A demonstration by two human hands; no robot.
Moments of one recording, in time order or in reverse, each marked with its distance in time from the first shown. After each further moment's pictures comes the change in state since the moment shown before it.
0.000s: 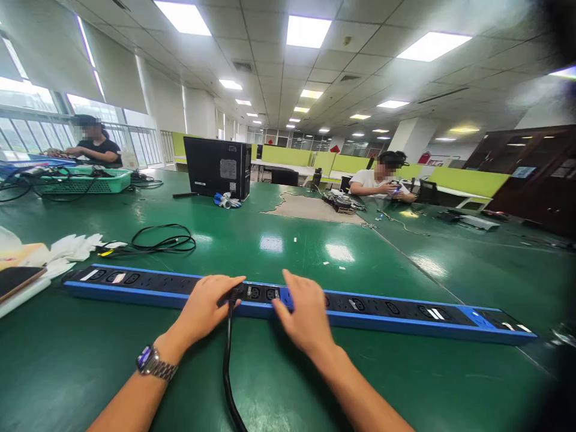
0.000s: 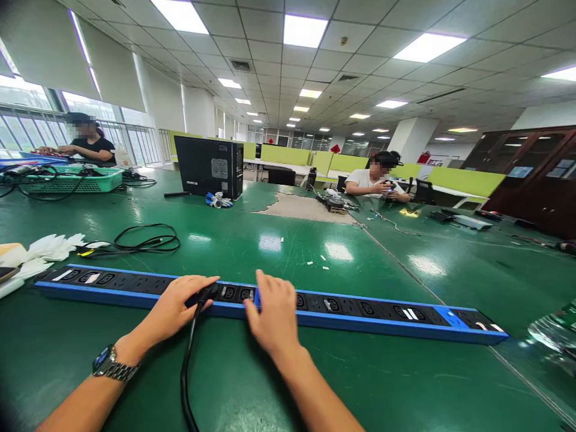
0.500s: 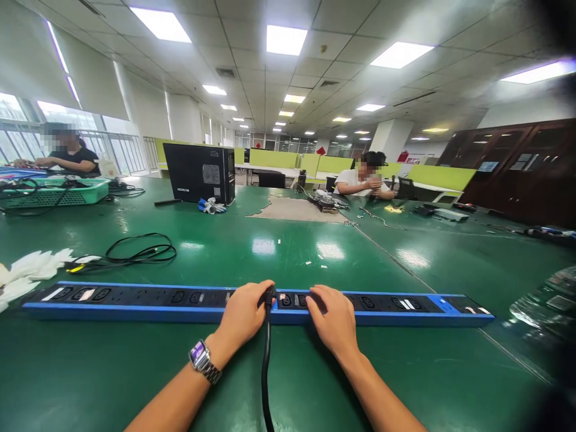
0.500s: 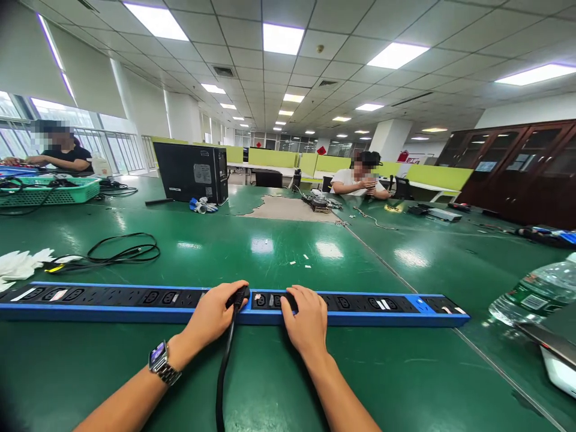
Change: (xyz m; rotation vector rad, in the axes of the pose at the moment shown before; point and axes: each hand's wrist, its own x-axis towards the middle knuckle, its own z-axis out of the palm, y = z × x) left_hand 0.050 0.090 0.074 -0.080 -0.019 -0.008; right_hand -0.033 0.090 -0.021 -0.004 0.169 0.282
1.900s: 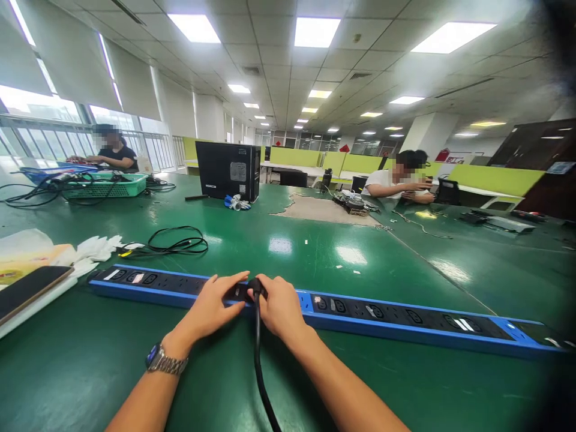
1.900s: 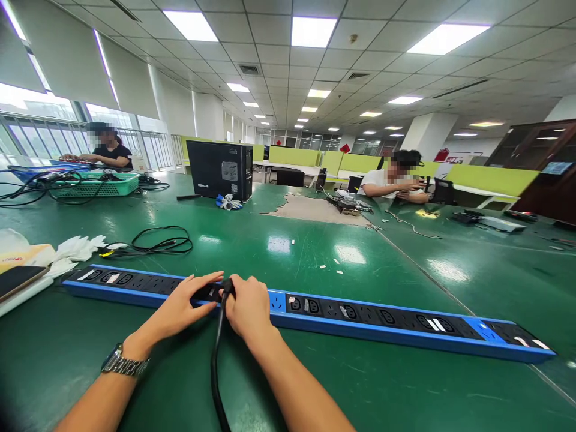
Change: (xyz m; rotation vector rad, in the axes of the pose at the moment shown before) left_hand -0.051 -0.080 -0.093 0.033 -0.090 -0.142; right_hand 0.023 -0.178 0.043 -0.013 -0.476 -0.234
